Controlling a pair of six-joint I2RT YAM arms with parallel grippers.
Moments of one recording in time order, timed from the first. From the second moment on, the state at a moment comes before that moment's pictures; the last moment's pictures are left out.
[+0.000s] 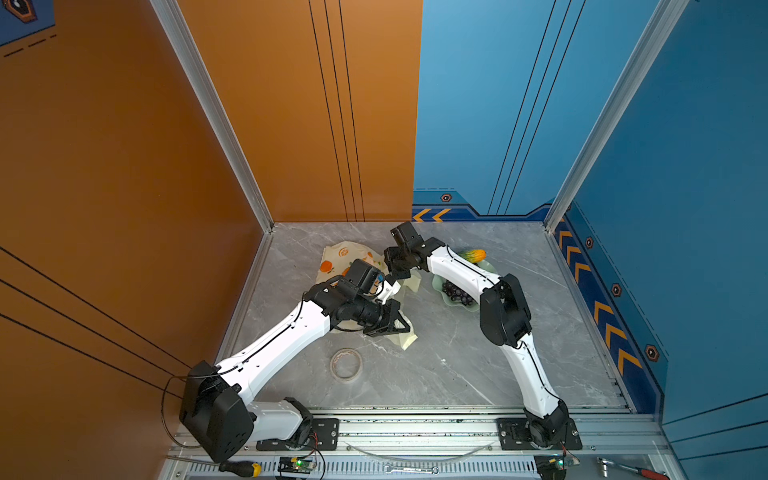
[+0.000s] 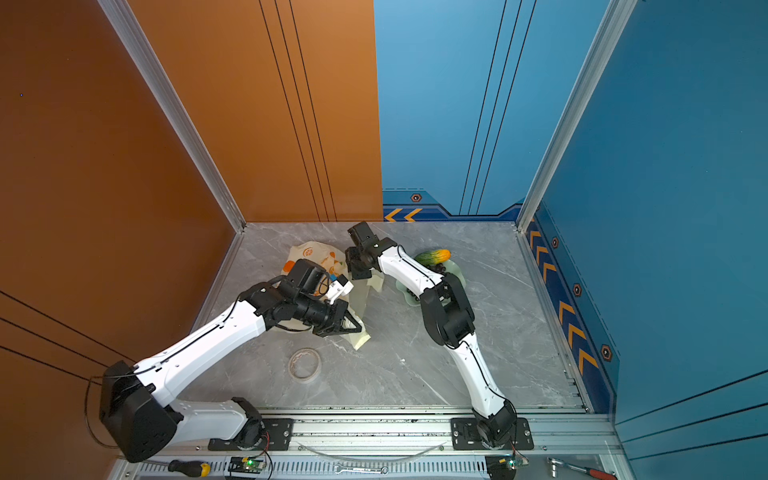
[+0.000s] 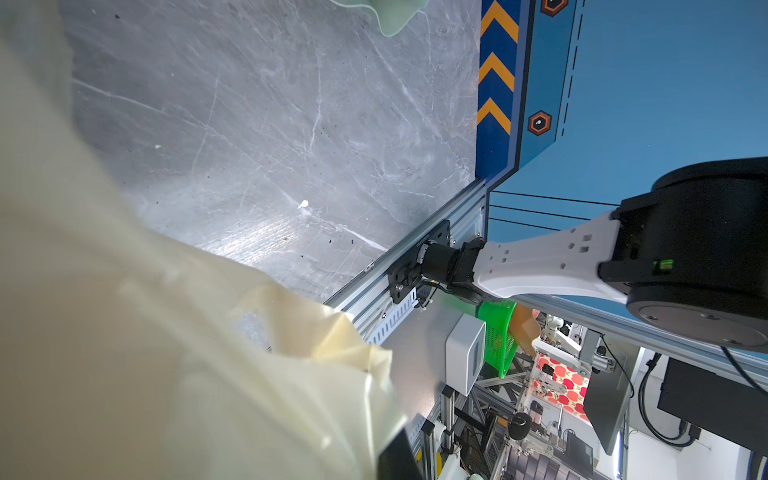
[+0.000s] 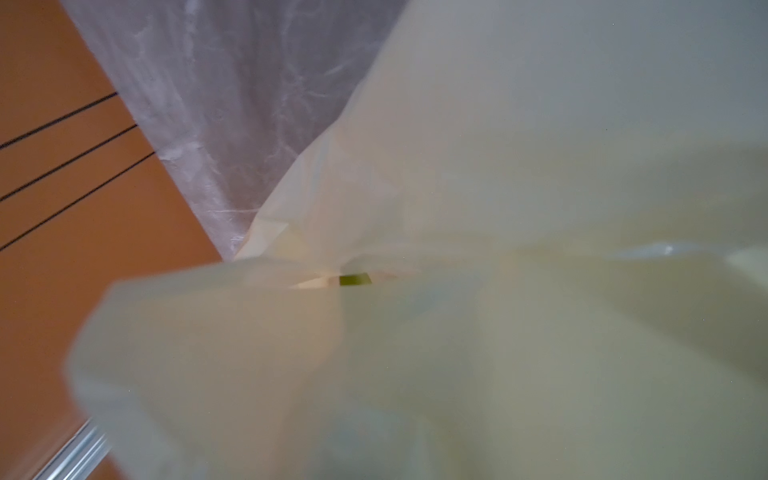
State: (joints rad) left arm -0.61 1.31 1.11 -0.77 0.69 -0.70; right arm 0.64 2.35 2.11 -0.63 -0.22 1.99
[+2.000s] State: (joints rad) left arm -0.13 1.02 0.80 -0.51 0.80 -0.95; right arm 0.71 2.20 2.00 -0.80 -0.40 1.31
